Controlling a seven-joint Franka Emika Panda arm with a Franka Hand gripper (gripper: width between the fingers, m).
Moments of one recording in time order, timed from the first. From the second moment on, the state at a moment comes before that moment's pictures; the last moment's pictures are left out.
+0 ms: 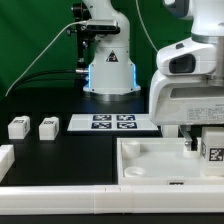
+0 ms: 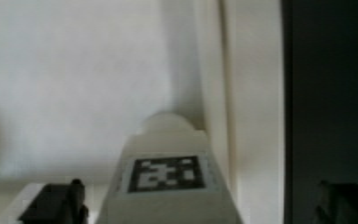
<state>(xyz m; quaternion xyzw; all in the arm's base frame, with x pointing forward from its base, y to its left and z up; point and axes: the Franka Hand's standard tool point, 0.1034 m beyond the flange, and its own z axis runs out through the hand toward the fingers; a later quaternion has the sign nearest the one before) 0.616 0.124 0.064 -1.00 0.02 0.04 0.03</state>
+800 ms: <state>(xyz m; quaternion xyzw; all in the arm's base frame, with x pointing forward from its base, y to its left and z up) 0.617 0.110 0.063 -1.00 -0.02 0.04 0.03</state>
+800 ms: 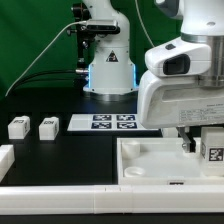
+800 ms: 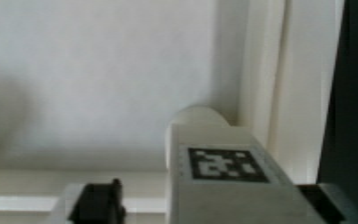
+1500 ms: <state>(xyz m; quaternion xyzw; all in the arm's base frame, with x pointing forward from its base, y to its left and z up) 0.617 0.113 0.062 -0.99 0.14 0.04 0.03</state>
